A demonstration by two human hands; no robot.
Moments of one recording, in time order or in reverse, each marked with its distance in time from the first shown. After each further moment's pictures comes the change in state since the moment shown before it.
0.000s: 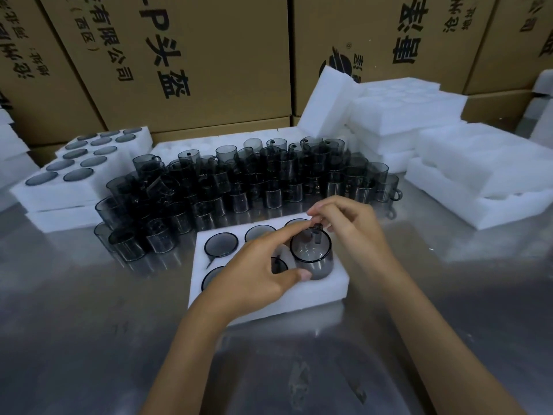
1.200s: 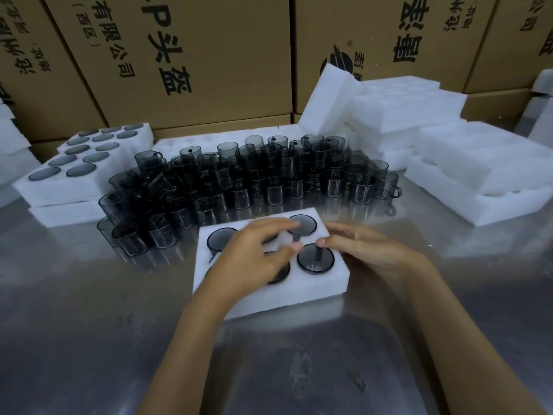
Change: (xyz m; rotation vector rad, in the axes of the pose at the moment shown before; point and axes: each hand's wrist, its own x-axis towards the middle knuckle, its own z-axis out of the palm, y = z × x) left_hand 0.004 -0.012 -0.003 0.026 0.188 0.013; right_hand 0.004 0.025 -0.040 -0.094 -0.513 0.419
